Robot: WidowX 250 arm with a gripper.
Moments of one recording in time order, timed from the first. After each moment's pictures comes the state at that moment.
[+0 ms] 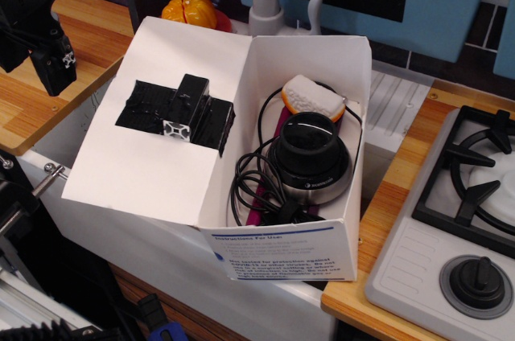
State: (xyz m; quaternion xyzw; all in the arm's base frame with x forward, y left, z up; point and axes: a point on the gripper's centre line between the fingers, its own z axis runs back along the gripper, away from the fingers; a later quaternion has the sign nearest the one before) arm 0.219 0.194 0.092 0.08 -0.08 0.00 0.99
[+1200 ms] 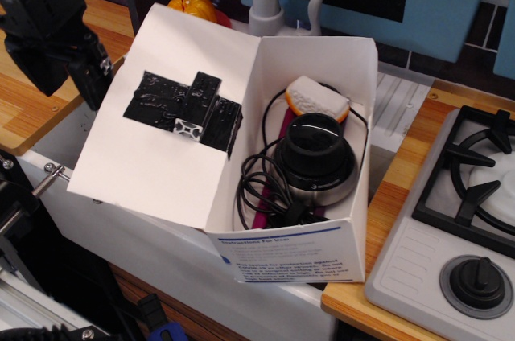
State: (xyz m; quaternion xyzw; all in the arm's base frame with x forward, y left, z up) arm 0.221 0.138 0.092 -0.03 -0.08 0.01 1.00
